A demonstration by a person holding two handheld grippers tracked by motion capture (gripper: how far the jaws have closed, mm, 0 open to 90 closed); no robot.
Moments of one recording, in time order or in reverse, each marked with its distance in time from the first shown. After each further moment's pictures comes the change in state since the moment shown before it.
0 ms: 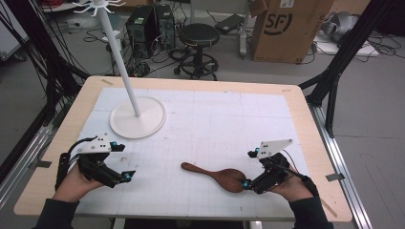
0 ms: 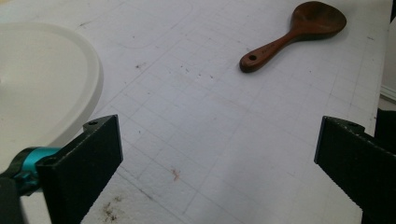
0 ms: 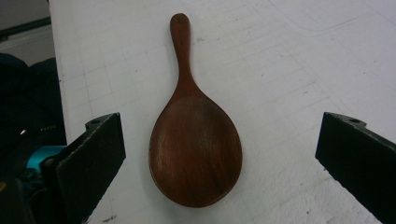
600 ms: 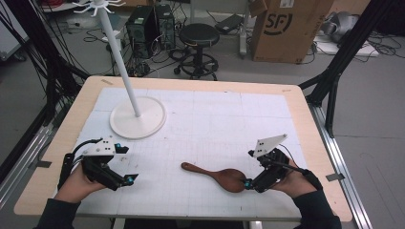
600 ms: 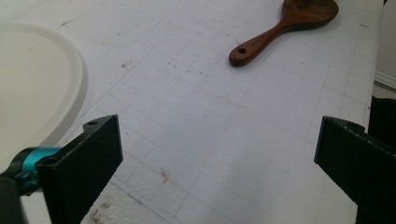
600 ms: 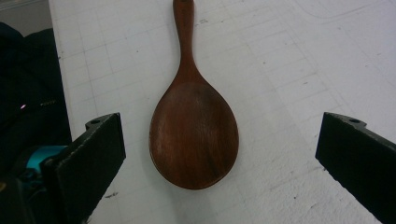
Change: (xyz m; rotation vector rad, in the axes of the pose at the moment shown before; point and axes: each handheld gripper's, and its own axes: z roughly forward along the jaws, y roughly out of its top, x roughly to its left) left arm -0.006 0.002 0.007 0.030 -0.030 0.037; right arm 0.000 0.016 -0.004 0.126 0.005 -0.050
